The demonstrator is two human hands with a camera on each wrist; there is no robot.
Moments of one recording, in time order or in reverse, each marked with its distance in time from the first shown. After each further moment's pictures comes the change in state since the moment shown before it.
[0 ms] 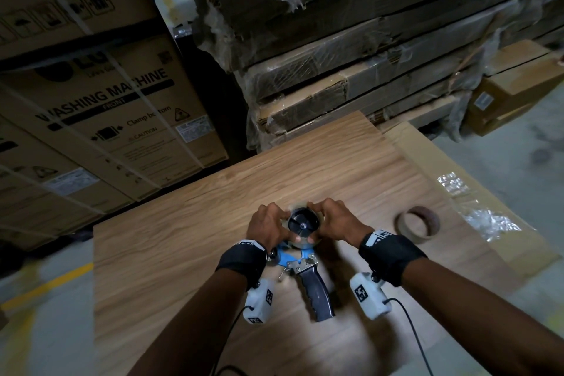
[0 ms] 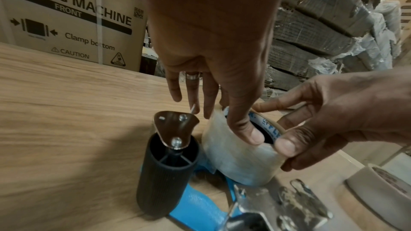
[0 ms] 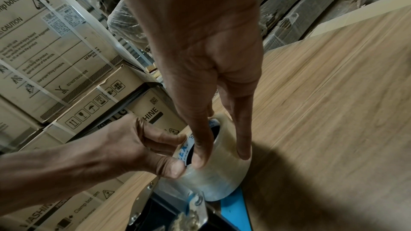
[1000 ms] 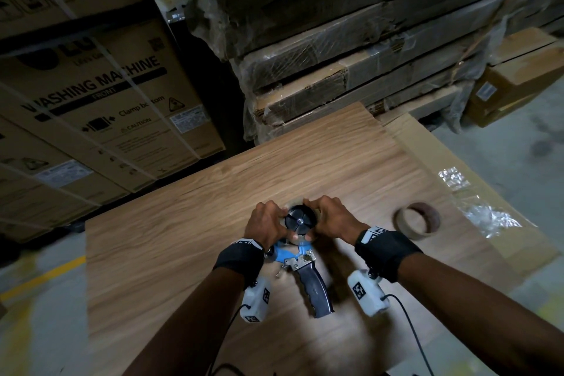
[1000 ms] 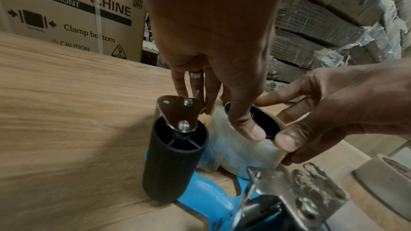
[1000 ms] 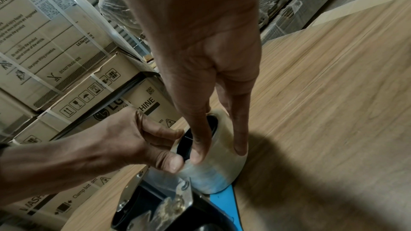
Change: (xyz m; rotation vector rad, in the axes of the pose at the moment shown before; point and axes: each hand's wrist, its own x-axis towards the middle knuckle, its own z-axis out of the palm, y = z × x) left_hand 0.009 -0.007 0.014 -0.001 -0.025 -0.011; right_hand 0.003 0.003 0.003 -0.024 -0.023 -0.040
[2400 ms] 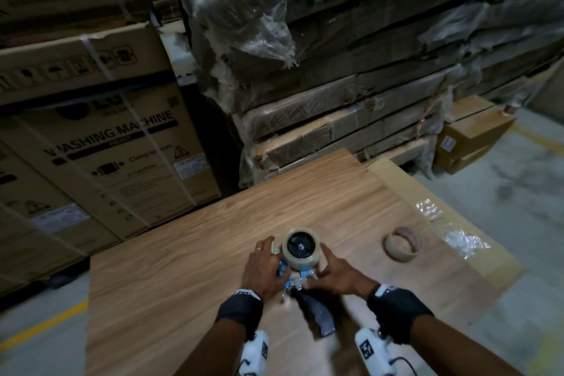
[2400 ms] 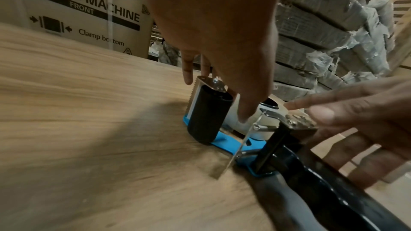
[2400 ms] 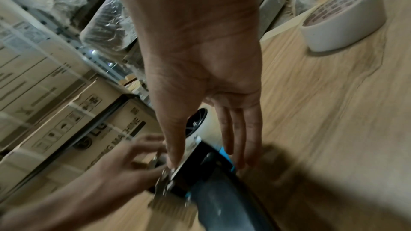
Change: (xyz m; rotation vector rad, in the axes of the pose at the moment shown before) left_hand -0.065 -0.023 -0.004 0.433 0.130 0.341; right_hand -0.114 -0.015 0.011 0.213 -0.064 -0.036
